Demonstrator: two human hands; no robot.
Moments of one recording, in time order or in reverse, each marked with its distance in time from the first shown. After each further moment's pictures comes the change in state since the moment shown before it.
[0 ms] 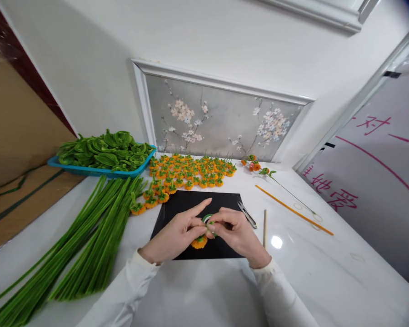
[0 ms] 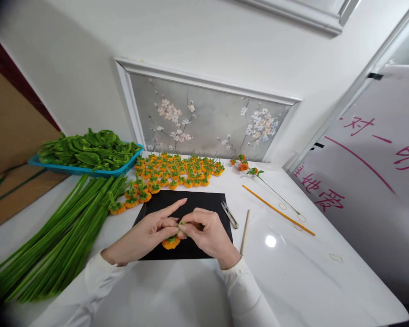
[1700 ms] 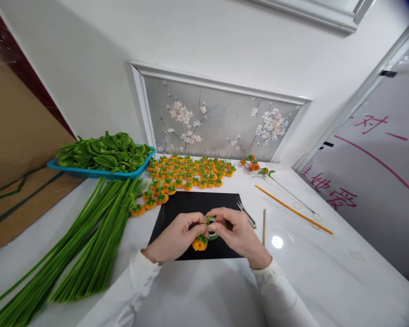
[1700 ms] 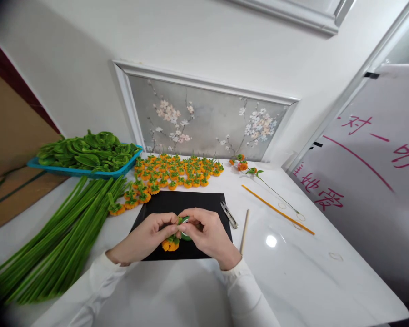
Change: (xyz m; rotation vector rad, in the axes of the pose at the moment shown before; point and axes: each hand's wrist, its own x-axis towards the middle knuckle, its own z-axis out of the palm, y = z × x) left_hand 0.006 -0.003 0.003 0.106 0.033 0.059; right_hand 0.000 -0.005 -0.001 -0.084 0.040 0.003
